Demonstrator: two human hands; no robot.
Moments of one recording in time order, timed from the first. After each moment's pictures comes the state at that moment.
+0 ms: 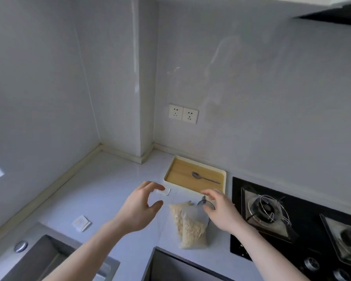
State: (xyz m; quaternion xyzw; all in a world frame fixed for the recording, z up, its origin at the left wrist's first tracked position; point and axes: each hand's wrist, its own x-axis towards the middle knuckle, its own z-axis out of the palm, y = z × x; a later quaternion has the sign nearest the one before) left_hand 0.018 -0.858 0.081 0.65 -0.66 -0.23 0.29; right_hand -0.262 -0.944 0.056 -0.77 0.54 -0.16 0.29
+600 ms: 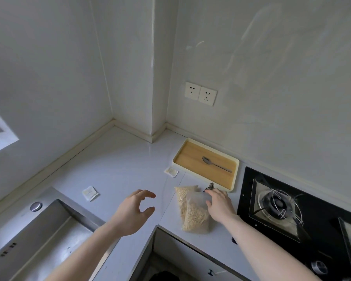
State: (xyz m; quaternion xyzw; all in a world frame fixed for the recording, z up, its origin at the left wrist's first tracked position) left_hand 0.017 -0.824 0.001 0.72 -0.57 -0.31 0.22; right_hand -0.267 -0.996 -0.062 -0.80 0.57 0.03 0.18
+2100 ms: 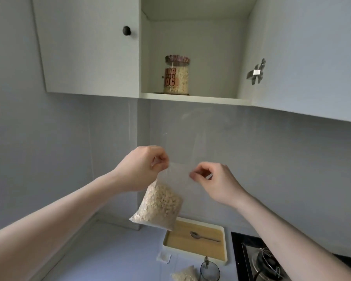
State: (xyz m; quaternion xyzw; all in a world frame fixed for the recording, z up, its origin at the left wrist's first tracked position) left_hand 0.038 -0.858 0.361 0.55 -0.77 0.02 0.33; right_hand -0.204 -0.911 0.317 -0.81 0.40 -0.40 0.16
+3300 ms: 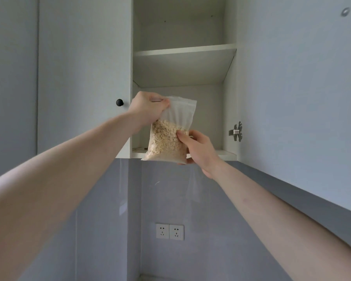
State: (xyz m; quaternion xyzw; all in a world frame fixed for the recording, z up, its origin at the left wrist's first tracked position) left_hand 0.012 -0.929 0.617 0.48 -0.65 -0.03 0.59; right_hand -0.156 -0.961 0.517 -0.67 0.28 -0.59 0.37
